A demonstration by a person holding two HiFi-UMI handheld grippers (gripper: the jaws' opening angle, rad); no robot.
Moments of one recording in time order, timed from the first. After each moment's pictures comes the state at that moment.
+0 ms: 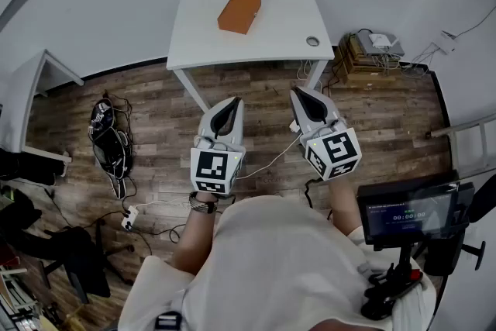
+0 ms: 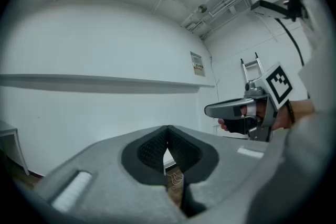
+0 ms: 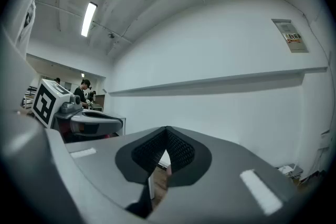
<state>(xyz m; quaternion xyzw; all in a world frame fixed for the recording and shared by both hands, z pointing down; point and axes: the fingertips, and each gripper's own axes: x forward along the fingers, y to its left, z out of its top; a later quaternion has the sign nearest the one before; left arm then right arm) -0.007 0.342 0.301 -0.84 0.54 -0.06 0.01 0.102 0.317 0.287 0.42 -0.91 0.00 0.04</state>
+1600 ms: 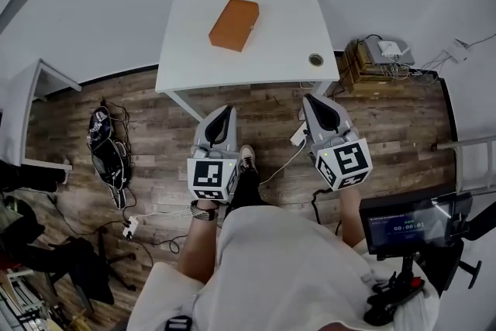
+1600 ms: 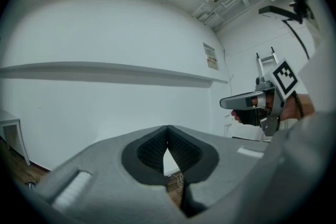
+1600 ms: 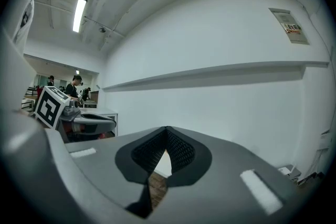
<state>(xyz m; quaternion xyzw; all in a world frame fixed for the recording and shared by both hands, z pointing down) -0.006 0.209 0.350 -0.81 0.58 -0.06 -0.03 0.149 0.183 0.319 0.43 -0.90 0.02 0.06</state>
